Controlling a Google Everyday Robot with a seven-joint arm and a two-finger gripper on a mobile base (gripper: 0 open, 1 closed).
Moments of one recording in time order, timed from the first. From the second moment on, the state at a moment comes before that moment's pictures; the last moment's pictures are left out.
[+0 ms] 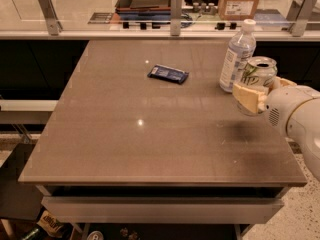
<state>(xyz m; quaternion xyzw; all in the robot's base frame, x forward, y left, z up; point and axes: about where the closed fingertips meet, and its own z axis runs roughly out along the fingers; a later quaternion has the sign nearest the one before) 0.518 -0.216 0.924 -0.11 0.78 0.04 0.61</state>
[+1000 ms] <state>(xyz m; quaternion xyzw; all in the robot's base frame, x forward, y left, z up) 0.570 -0.228 0.898 -0.07 0.77 0.03 0.64</state>
